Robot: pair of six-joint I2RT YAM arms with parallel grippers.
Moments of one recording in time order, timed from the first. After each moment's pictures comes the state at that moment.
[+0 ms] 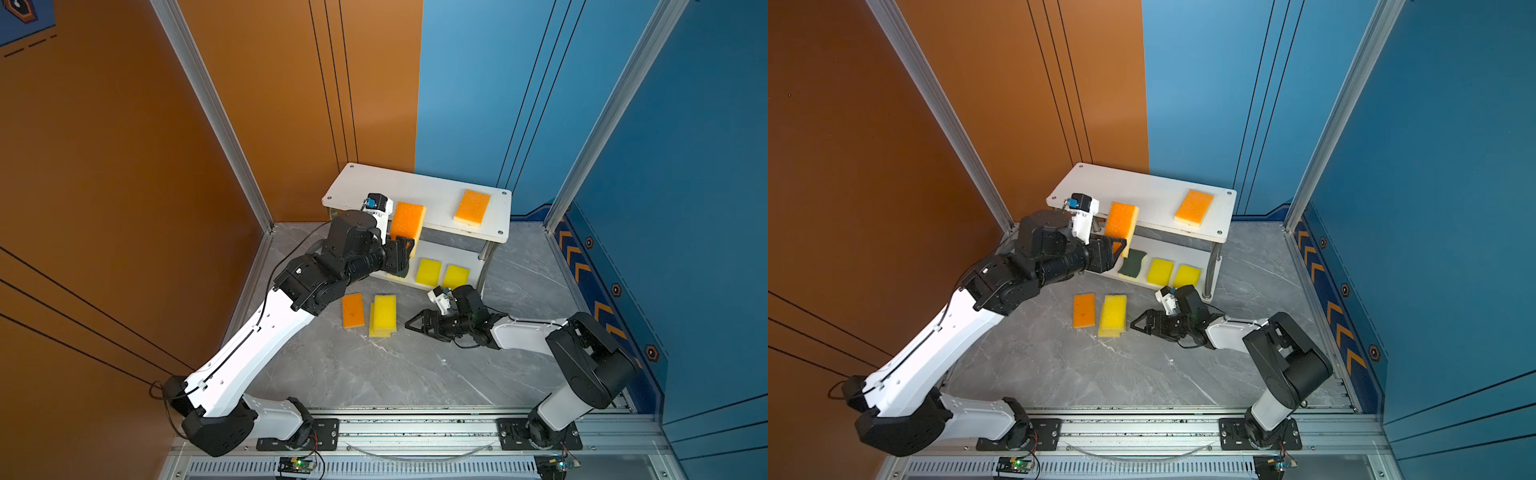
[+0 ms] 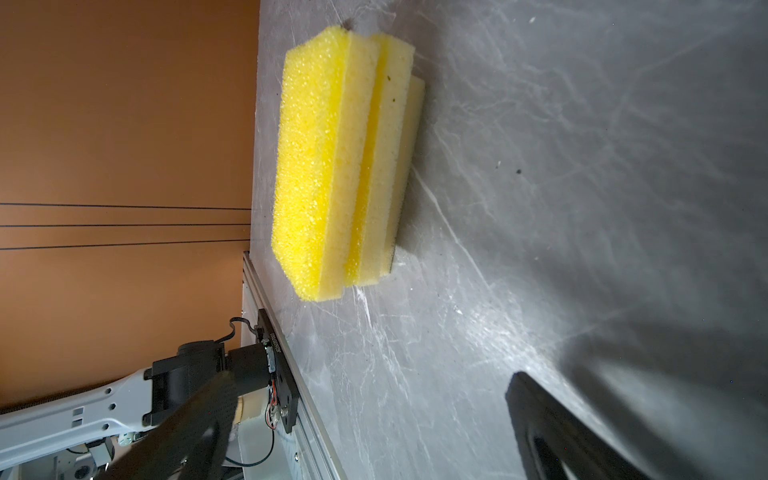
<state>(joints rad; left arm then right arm) -0.74 1.36 1.70 -0.74 -0.10 -0.39 0.58 1.62 0.67 0.25 -0.67 0.79</state>
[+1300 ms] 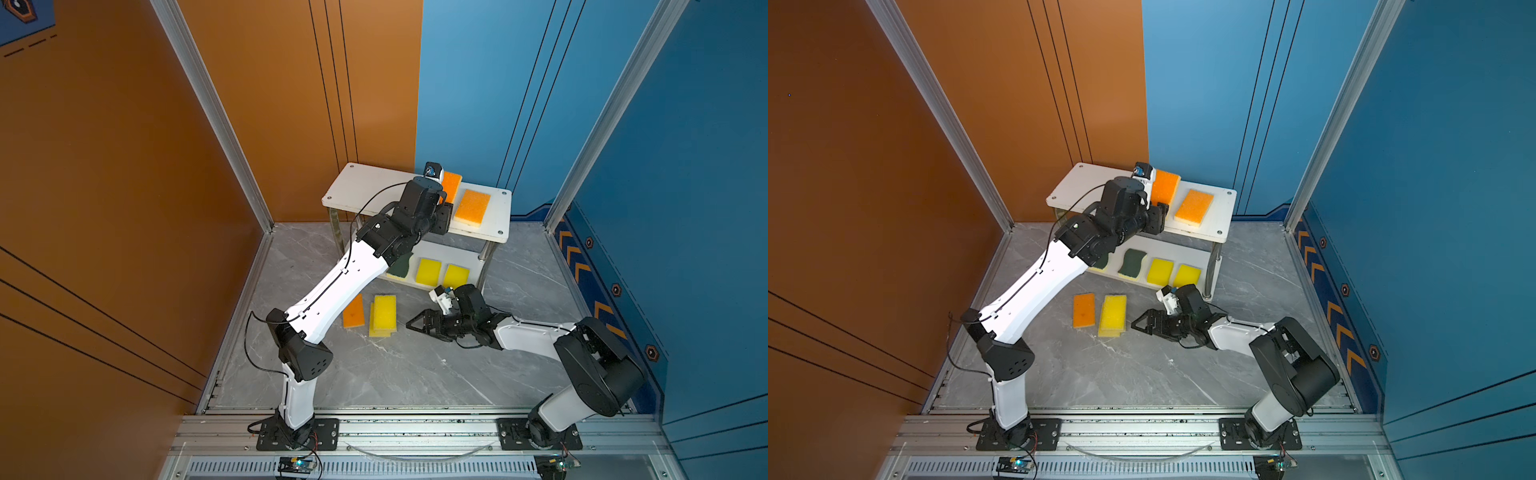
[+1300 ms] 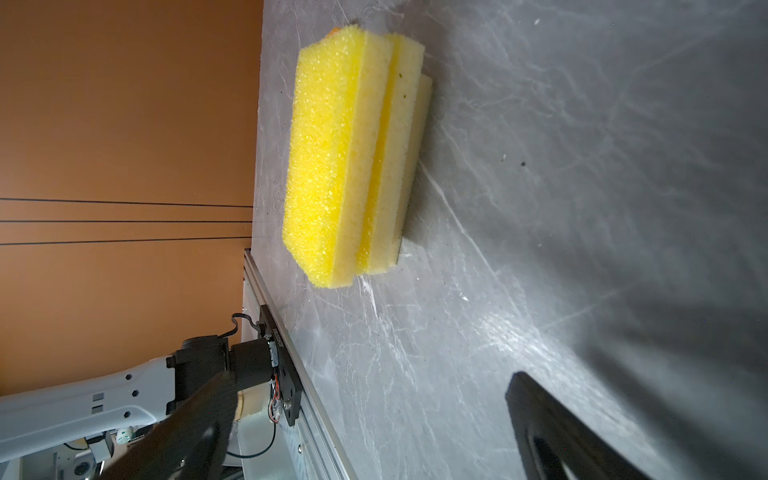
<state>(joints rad) -0.78 1.93 2.29 -0.73 -0.32 -0.23 0.58 1.57 0.67 0.20 -0.66 0.78</state>
